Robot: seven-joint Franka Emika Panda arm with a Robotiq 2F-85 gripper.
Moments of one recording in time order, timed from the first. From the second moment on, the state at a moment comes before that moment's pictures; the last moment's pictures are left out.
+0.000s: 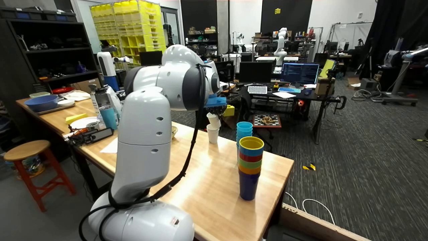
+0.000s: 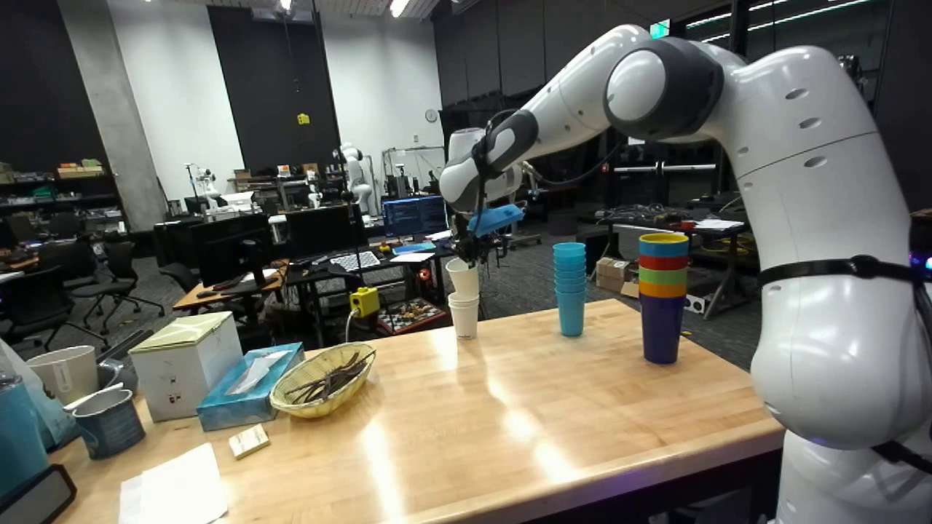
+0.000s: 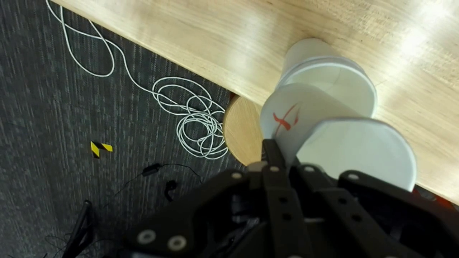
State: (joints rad) arm 0.20 0.36 0.12 -1.61 -0.20 2.25 0.02
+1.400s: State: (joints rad) arm 0.21 0.39 0.13 -1.61 -0.19 2.22 0.01
